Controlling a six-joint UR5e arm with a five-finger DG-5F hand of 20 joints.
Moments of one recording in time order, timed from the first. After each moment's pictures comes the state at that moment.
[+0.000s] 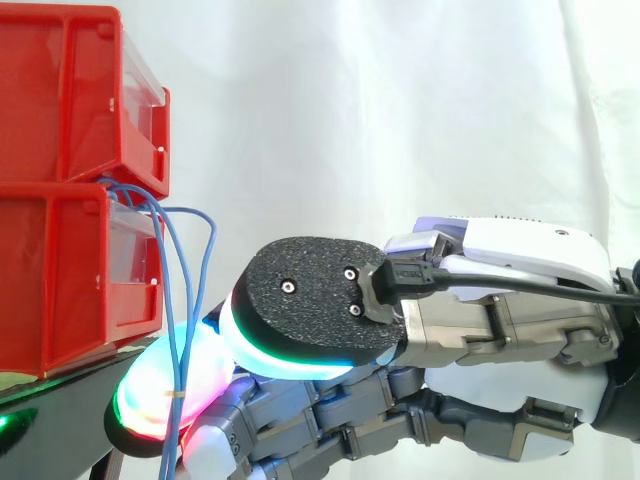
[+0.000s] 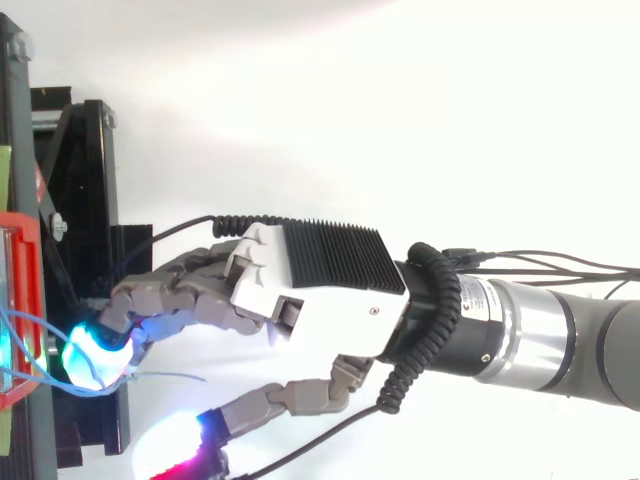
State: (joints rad) arm 0.26 -2.40 -1.24 -2.38 -1.11 -0.62
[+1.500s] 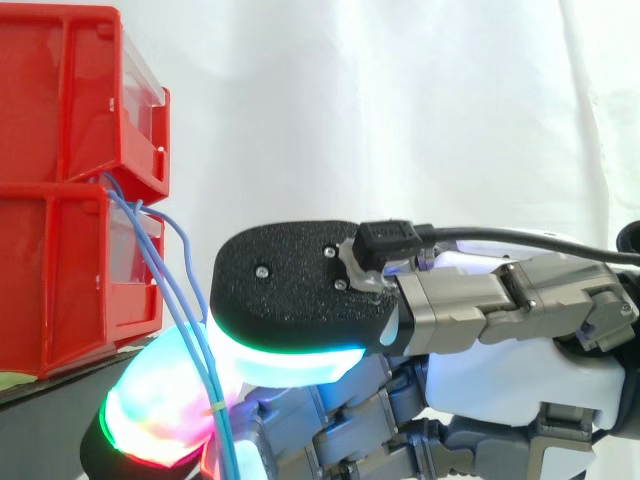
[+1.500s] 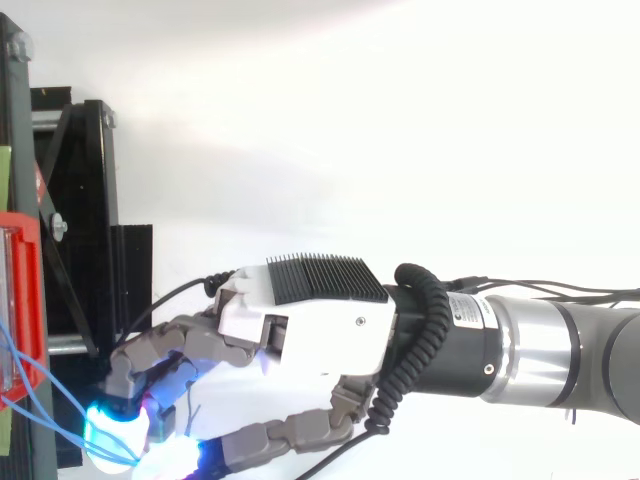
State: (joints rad) arm 0.26 -2.40 -1.19 -2.54 -1.18 -0.34
